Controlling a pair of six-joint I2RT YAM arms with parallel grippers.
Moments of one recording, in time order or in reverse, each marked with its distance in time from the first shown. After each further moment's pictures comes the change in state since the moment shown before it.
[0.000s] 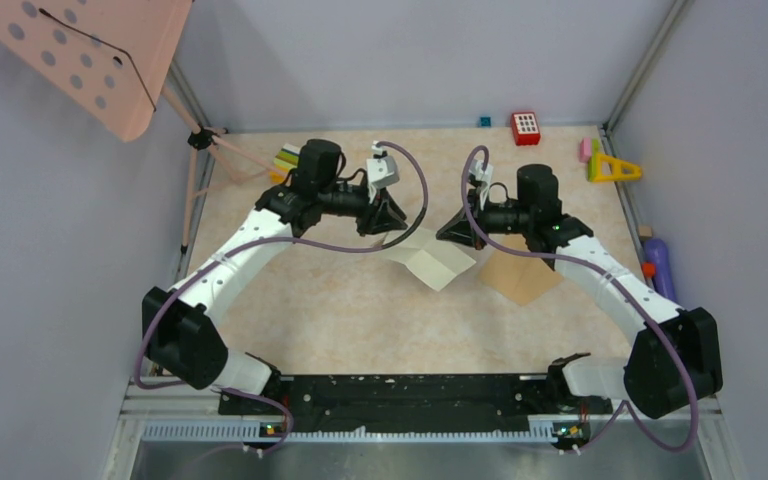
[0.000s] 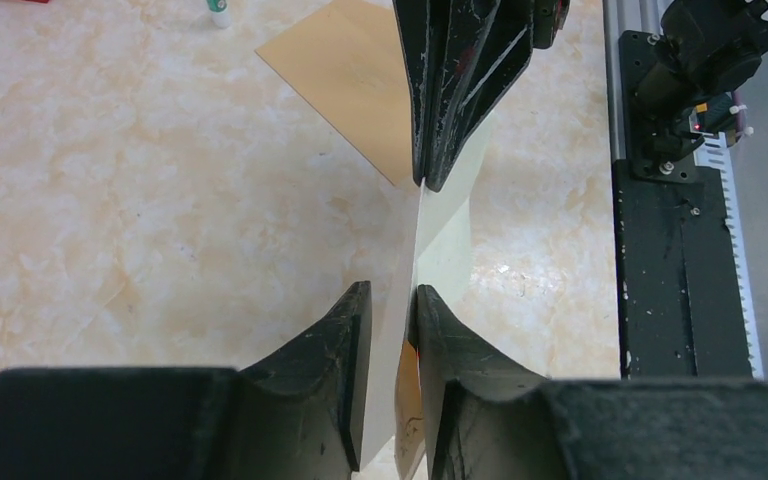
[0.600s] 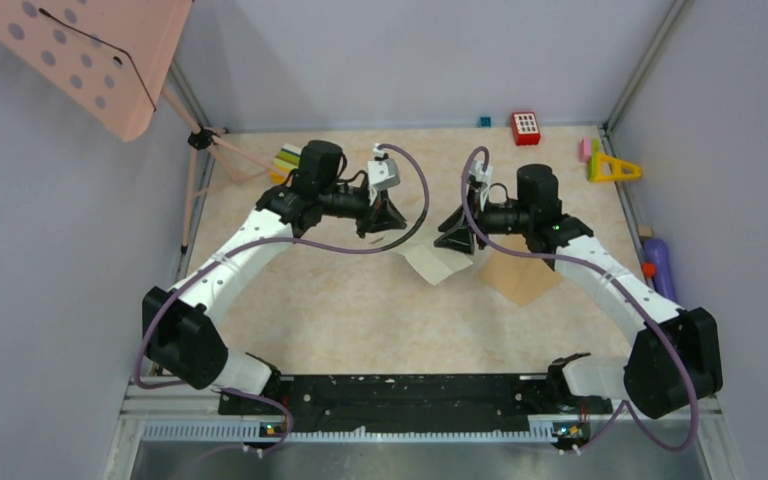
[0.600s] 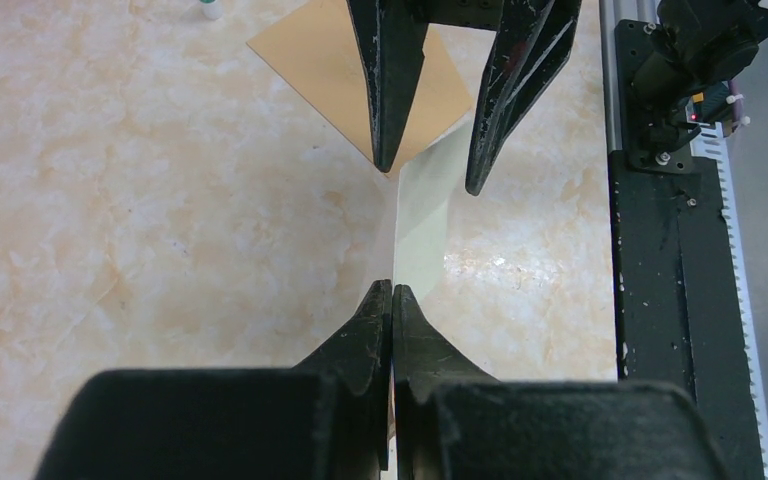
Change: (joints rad) left arm -0.005 0.000 0.000 -0.031 0.001 0.021; right arm 0.000 0.000 0.000 -0.002 -0.022 -0.005
